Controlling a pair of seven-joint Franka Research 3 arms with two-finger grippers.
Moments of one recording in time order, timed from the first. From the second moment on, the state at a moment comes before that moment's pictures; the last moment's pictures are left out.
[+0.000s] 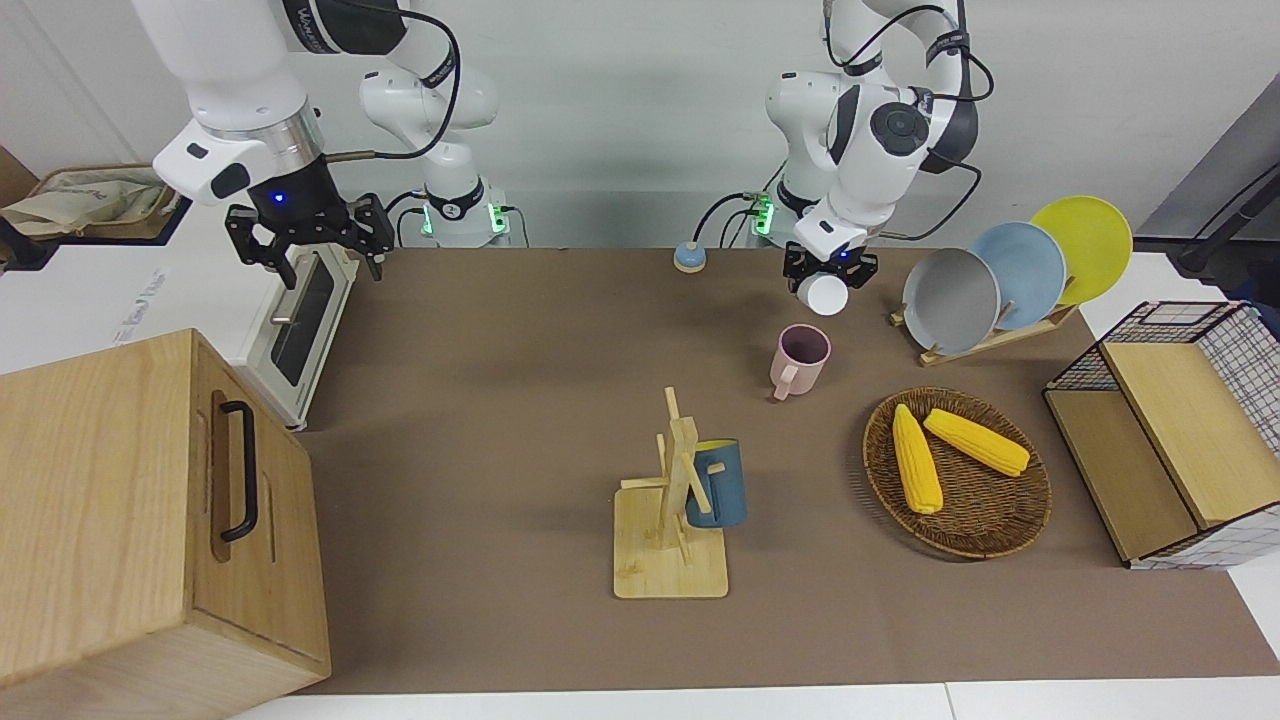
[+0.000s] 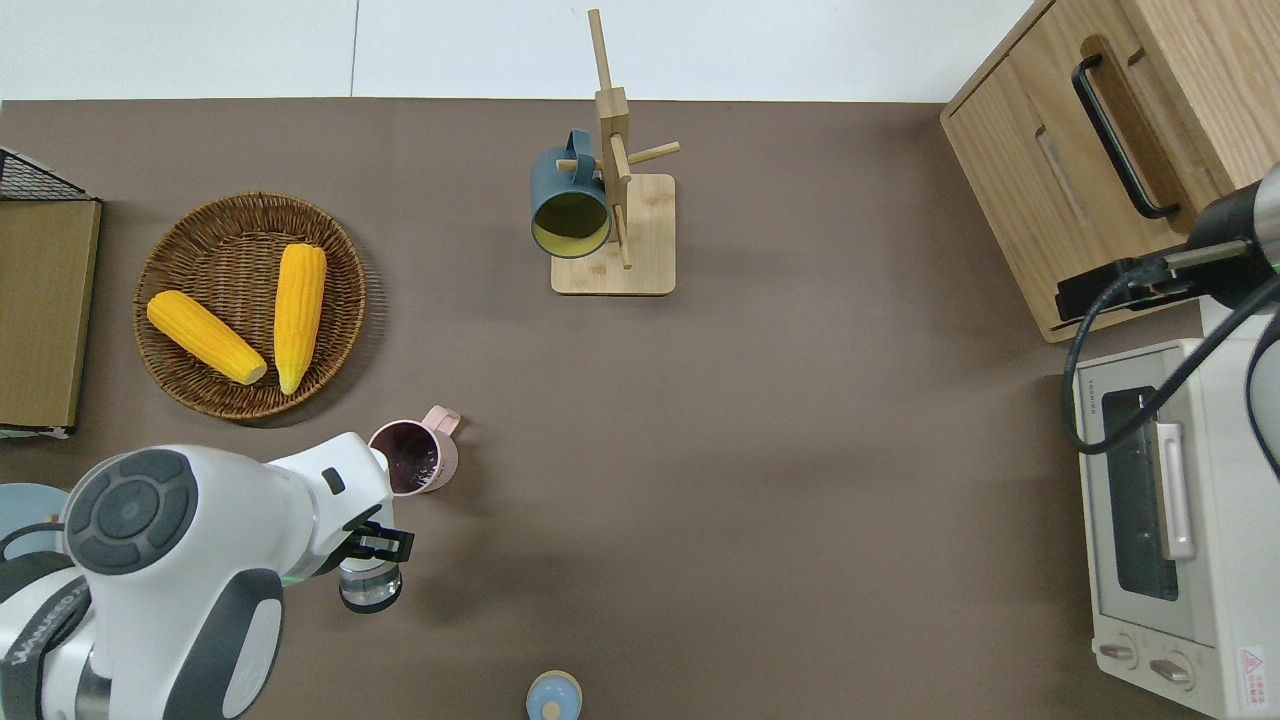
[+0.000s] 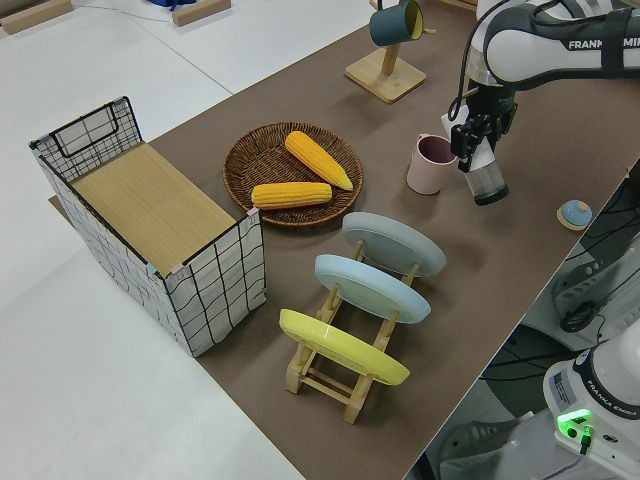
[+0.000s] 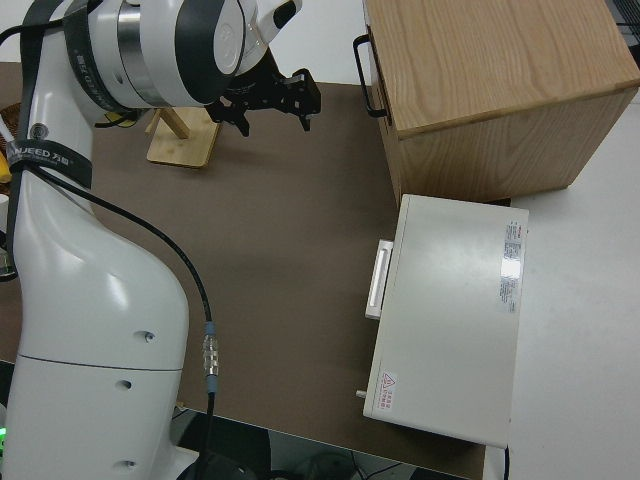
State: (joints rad) left arm -0.19 -0.28 -0.06 -2.38 -0.07 2.00 0.01; right arm 0.00 0.16 0.05 -1.32 -0.04 1.50 -0.09
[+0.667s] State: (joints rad) left arm -0.17 -0.38 -0.05 -2.51 -0.07 2.15 0.01; right arm 0.00 0.16 0.05 -1.32 -0.04 1.50 -0.09
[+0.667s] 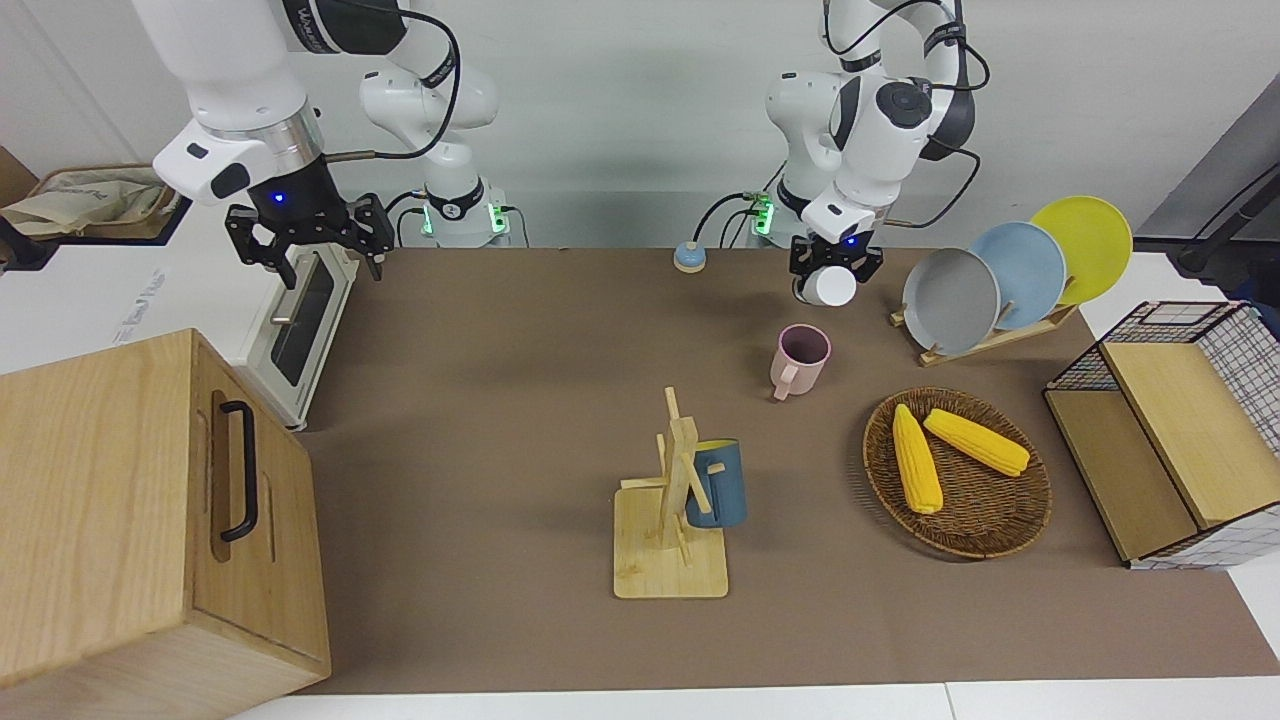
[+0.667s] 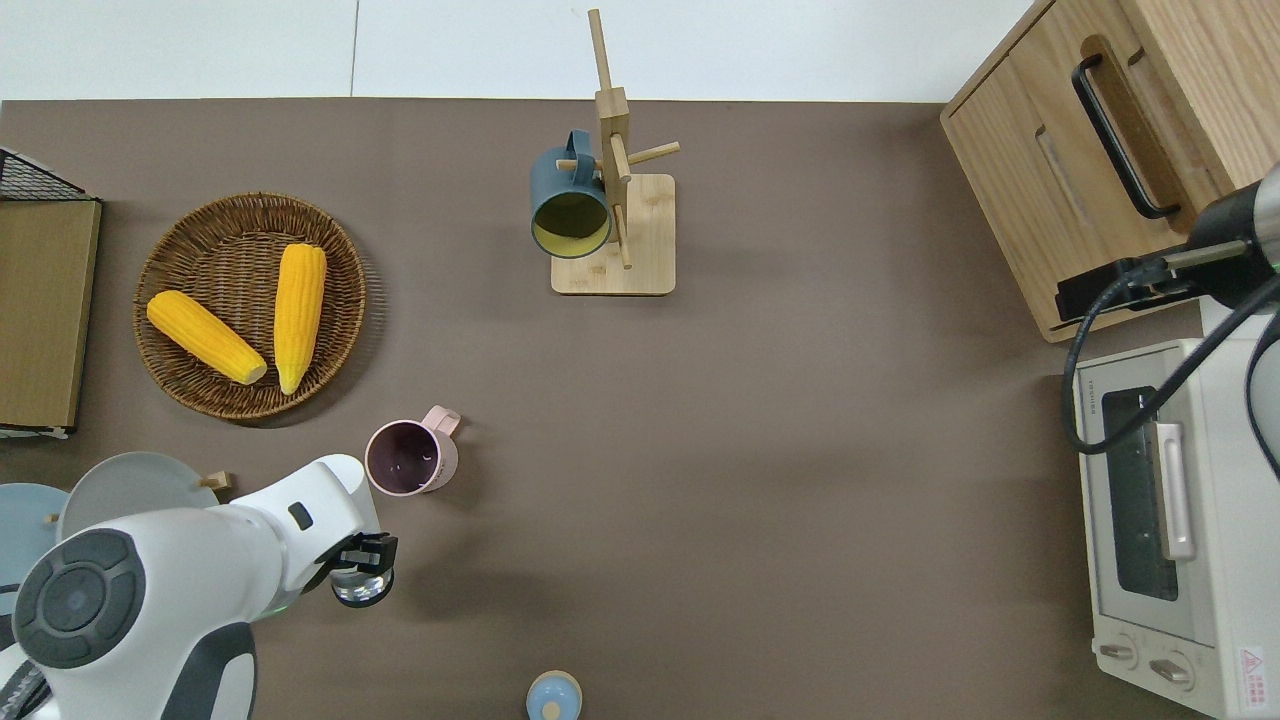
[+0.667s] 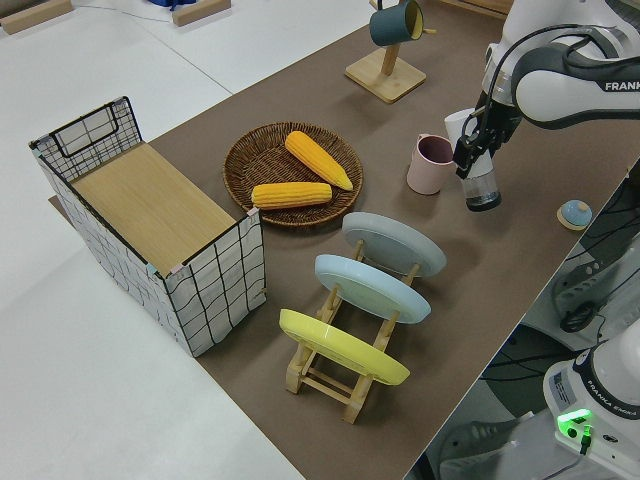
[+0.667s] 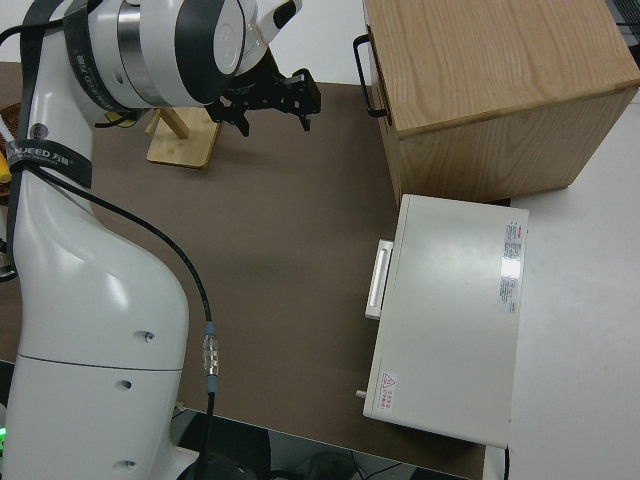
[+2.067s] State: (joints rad) left arm 0.07 -0.29 -0.04 -2.20 0.02 2.38 -0.09; right arm 0.00 0.16 0.05 -1.32 -0.04 1.50 -0.09
